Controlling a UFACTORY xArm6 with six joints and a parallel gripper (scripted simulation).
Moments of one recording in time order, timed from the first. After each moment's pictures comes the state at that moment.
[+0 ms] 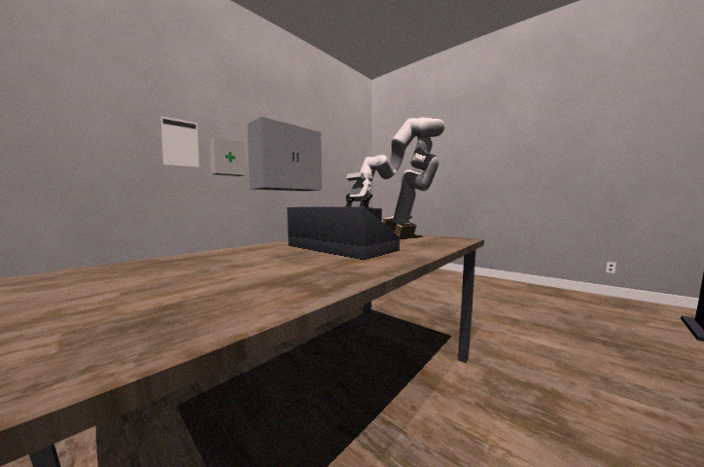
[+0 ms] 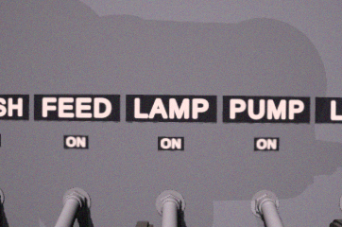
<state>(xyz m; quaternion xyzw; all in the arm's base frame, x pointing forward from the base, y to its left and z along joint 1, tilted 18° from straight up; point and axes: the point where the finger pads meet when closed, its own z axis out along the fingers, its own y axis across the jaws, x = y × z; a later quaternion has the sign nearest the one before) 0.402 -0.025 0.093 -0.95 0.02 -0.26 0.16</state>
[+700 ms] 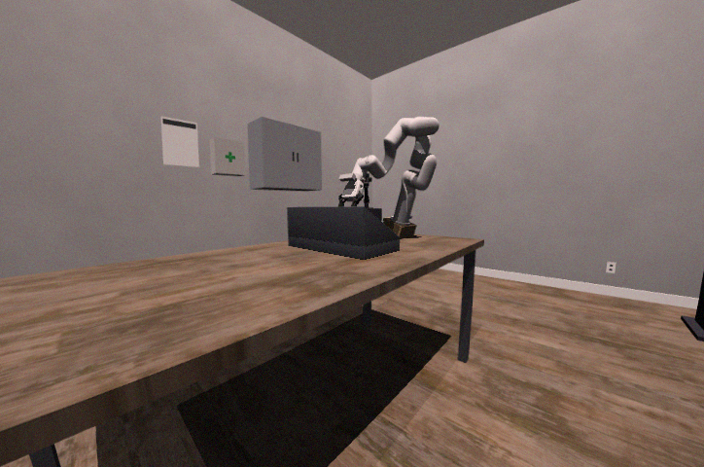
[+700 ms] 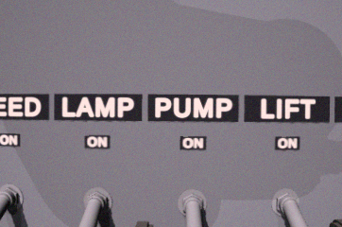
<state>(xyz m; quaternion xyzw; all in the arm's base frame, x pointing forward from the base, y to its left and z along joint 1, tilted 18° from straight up) 0.404 -0.077 0.076 -0.95 0.02 -0.26 0.16</state>
